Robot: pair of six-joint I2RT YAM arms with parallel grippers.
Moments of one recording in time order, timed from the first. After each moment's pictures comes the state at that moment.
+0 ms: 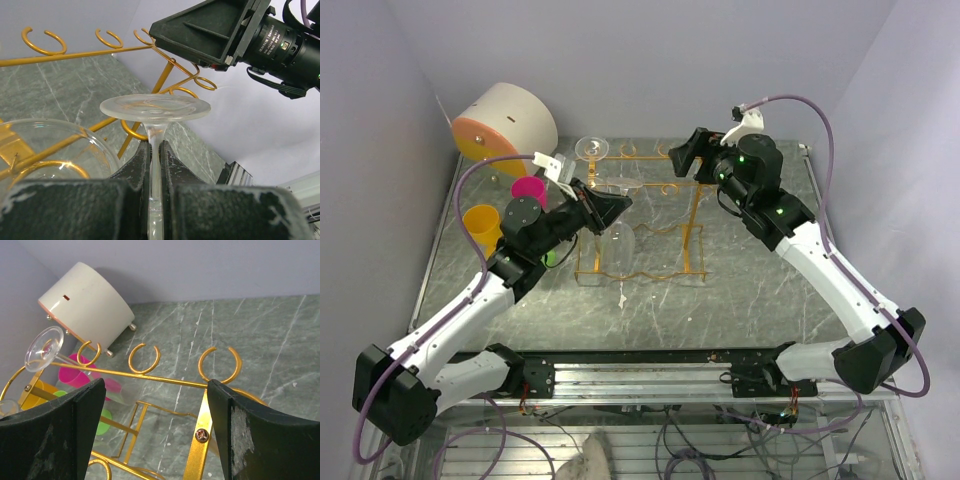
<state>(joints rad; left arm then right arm) -0.57 1.03 0.80 0.38 0.33 -0.55 0.56 1.32 1.36 -0.20 0.16 0.43</state>
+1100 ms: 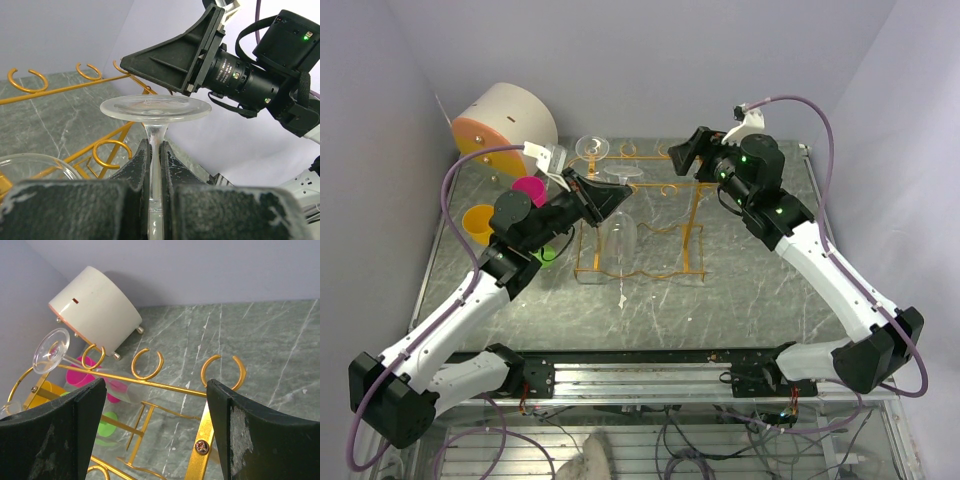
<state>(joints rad) -0.56 1.02 0.89 0.36 0.34 -0.61 0.53 1.32 1.33 -0.14 0.10 0.45</state>
